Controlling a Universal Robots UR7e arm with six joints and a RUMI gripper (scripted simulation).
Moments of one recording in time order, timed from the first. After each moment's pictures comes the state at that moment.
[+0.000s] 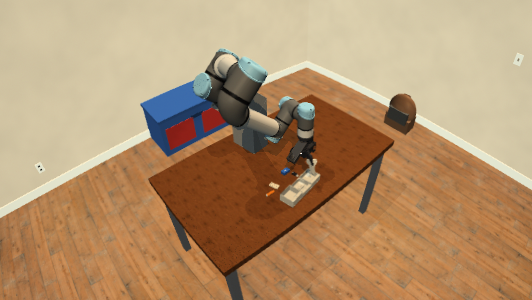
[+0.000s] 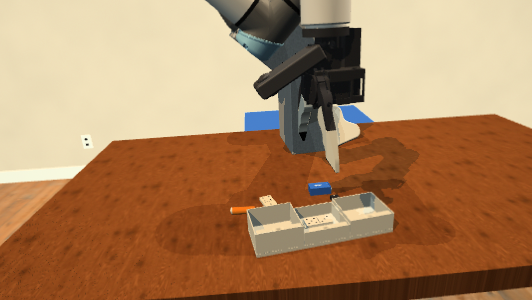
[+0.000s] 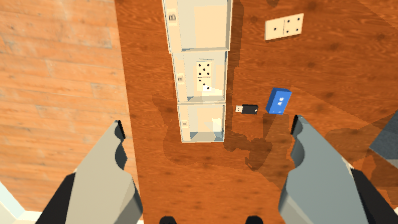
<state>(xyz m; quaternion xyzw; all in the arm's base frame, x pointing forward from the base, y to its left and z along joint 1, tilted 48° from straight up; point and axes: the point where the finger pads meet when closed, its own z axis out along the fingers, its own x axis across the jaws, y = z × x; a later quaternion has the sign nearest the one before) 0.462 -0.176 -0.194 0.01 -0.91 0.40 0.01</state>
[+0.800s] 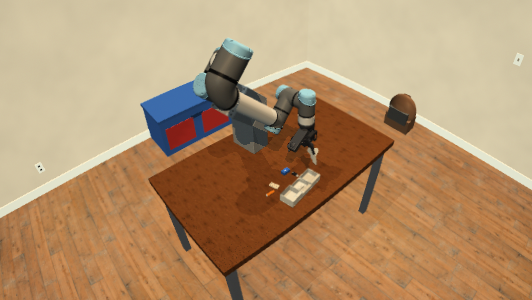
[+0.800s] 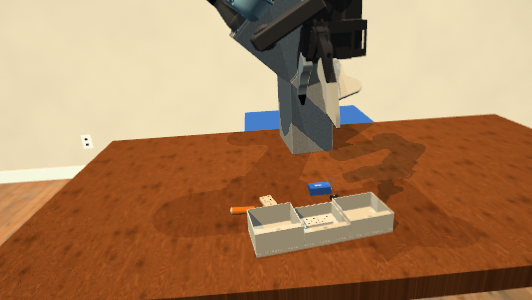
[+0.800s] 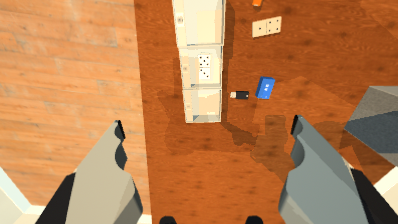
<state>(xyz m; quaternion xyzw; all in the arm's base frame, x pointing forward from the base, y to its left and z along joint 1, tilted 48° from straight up) 0.464 -0.124 -0.147 0.01 -0.91 0.40 0.01</state>
